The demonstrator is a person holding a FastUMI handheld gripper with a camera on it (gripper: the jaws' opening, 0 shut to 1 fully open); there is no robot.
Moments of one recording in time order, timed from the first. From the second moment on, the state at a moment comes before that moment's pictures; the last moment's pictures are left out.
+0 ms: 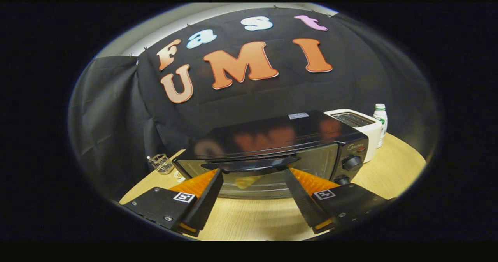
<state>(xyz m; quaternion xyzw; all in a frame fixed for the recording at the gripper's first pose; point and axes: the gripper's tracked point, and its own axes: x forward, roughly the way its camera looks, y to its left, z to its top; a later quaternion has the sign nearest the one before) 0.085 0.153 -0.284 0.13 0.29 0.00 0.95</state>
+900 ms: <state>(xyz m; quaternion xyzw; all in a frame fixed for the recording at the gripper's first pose) 0.020 0.111 -0.114 0.04 0.05 -0.01 1.00</state>
